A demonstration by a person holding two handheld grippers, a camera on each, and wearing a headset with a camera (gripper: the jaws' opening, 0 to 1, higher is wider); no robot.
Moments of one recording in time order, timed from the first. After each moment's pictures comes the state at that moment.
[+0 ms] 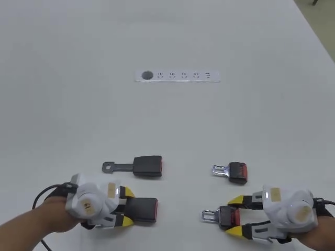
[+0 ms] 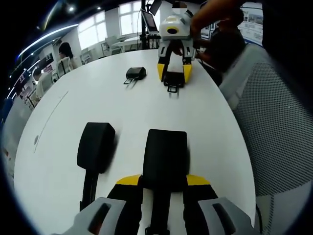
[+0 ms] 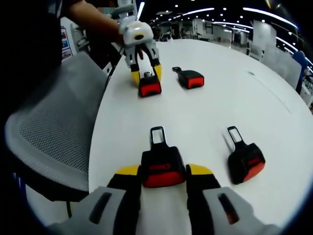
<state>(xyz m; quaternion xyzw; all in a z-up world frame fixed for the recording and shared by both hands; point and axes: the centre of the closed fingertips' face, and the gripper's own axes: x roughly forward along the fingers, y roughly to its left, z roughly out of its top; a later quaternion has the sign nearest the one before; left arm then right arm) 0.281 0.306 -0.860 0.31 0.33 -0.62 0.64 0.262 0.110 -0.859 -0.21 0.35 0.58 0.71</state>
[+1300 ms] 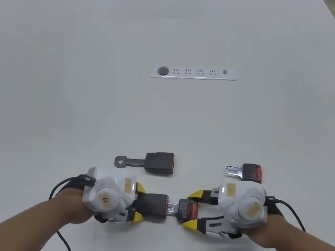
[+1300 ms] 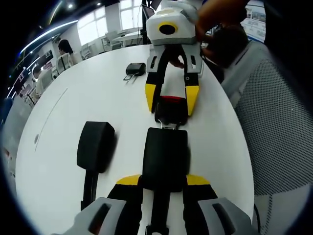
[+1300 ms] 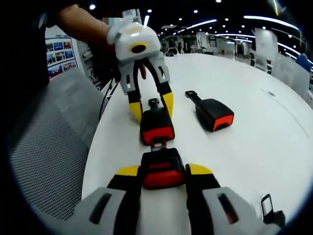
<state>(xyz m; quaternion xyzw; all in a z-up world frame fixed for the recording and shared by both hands) 0.282 0.305 -0.861 0.33 0.35 -0.60 0.64 0.275 0.227 -0.860 -0.17 0.30 0.61 0.71</state>
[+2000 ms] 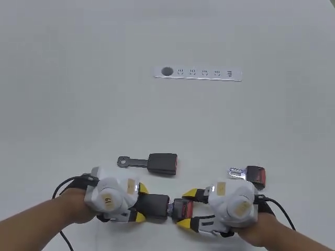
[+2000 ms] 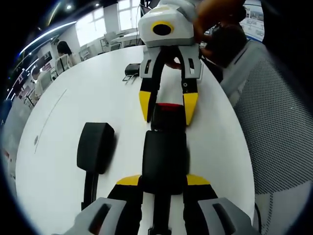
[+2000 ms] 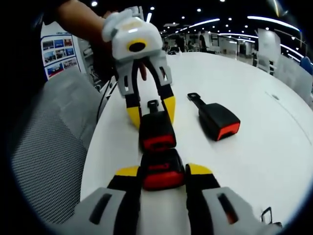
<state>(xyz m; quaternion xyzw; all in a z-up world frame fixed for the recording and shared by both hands) 0.281 0.305 -0.861 0.33 0.34 -0.61 0.64 0.277 0.243 -0.858 -0.17 0.30 0.61 0.71</state>
